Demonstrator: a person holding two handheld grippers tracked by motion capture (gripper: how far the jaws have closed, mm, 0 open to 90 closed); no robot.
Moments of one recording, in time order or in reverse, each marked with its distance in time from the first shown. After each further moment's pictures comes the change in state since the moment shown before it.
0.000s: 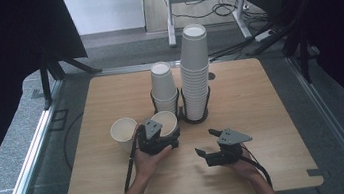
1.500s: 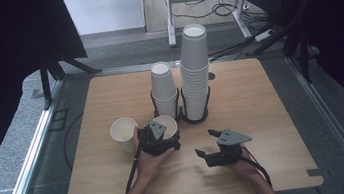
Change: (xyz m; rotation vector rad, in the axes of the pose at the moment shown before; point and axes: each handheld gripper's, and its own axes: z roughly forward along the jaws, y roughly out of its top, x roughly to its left) left arm -0.005 -0.013 0.015 0.079 0.103 0.045; right arm 0.001 -0.001 0.000 0.006 0.007 -0.005
